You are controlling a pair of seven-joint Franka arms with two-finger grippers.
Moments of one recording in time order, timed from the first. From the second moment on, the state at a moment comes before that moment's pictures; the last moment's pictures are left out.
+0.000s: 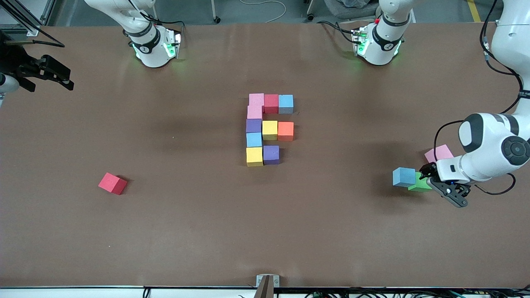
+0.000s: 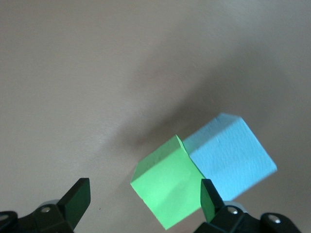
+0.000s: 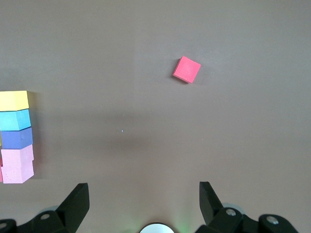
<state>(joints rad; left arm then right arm) 0.57 0.58 -0.51 -1.81 0.32 2.35 0.76 -0.02 -0.10 0.05 -1.57 0.01 1.42 0.00</state>
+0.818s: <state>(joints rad) 0.60 0.62 -0.55 -1.85 0.32 2.35 1.43 -0.02 -0.10 0.05 -1.57 0.01 1.43 0.00</state>
